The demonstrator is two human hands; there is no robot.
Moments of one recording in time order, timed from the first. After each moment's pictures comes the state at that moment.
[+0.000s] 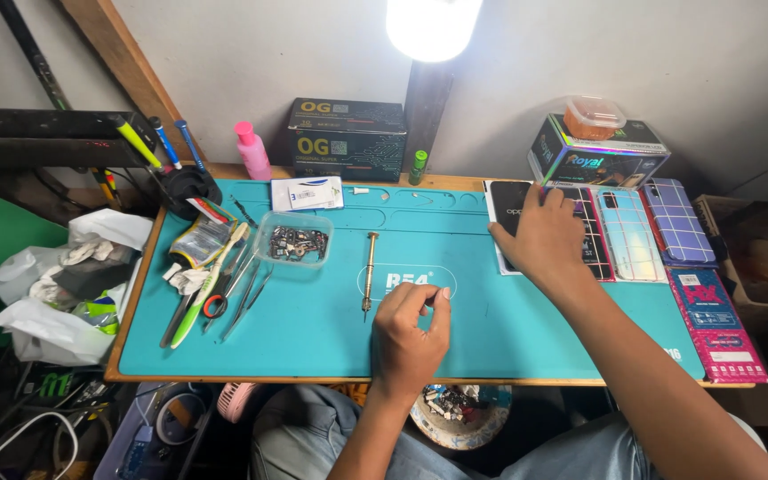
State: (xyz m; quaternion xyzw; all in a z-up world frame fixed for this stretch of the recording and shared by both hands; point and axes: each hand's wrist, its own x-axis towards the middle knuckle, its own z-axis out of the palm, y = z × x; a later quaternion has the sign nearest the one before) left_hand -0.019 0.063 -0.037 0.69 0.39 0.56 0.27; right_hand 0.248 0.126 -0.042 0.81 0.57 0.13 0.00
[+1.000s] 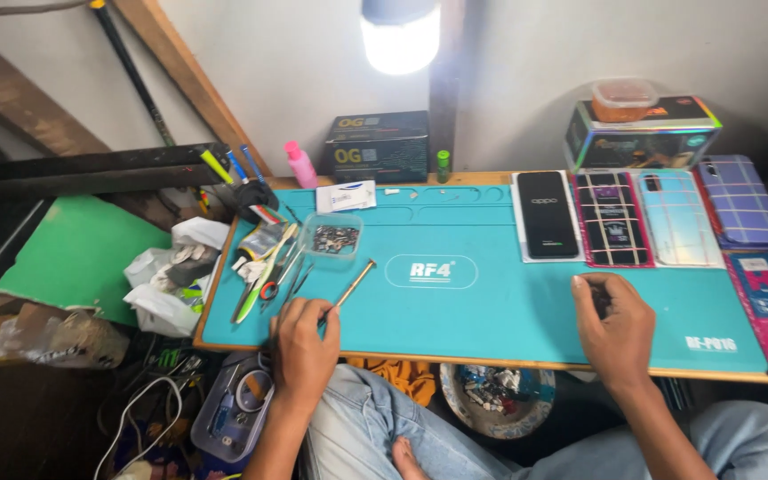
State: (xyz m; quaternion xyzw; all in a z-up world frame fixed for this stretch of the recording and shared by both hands) left_hand -0.159 0.063 -0.067 0.76 0.54 0.35 0.03; right_hand 0.211 -0.046 -0.036 0.73 0.50 0.00 -0.47
